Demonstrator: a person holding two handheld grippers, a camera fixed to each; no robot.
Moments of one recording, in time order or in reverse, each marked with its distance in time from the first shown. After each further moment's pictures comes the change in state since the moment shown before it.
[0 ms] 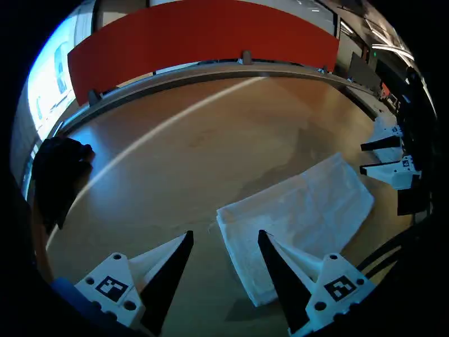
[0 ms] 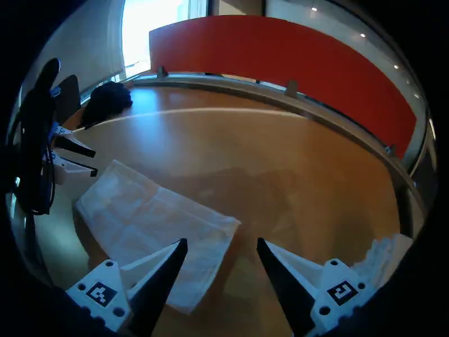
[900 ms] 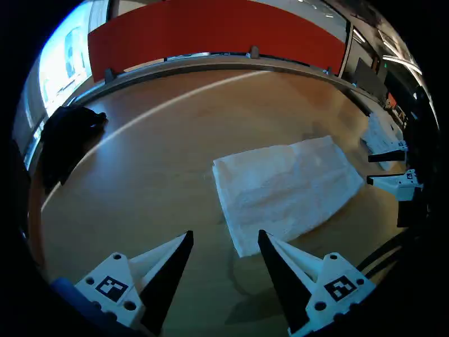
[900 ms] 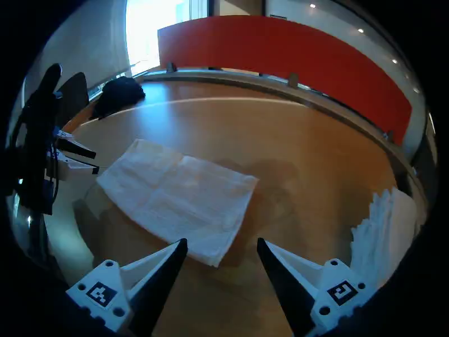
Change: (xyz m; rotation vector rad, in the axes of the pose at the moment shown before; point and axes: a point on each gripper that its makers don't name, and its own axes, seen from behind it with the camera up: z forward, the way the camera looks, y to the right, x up) left arm -0.065 0.014 -0.042 0.017 -0.027 -0.089; right arm -0.054 -0.035 -0.045 0.026 -0.018 0.016
